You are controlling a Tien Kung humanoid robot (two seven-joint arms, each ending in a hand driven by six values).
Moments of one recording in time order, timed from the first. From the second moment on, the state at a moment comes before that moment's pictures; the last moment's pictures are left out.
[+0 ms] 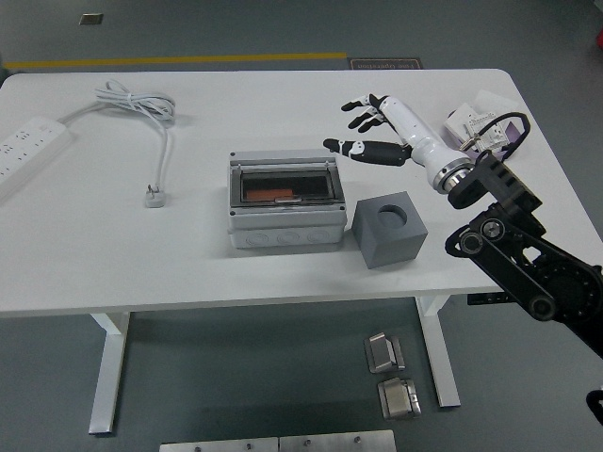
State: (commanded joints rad) left arm 0.06 0.32 -0.76 -0.58 0.71 0.36 0.53; right arm 0.57 -0.33 0.98 1.34 -1.63 -0.15 -0.12
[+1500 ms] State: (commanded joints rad) left arm 0.09 0.32 -0.77 -0.58 0.72 0.32 0.57; right arm 0.20 -0.31 1.04 1.57 -0.77 -0.41 0.37
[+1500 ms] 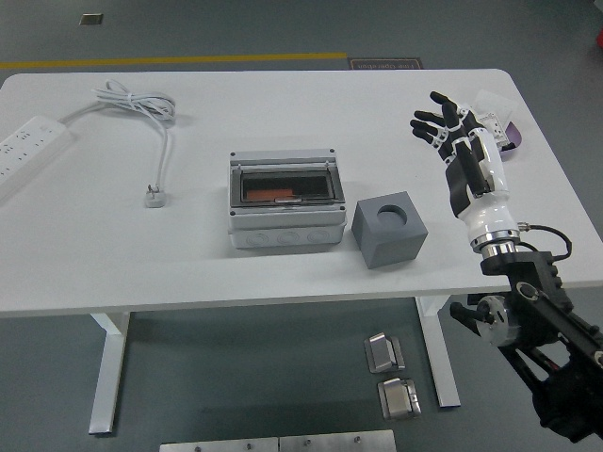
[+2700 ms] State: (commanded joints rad) left arm 0.06 0.34 -0.70 -0.57 0.63 0.36 0.48; right arm 0.15 -0.30 1.11 1.57 -0.89 -0.40 0.31
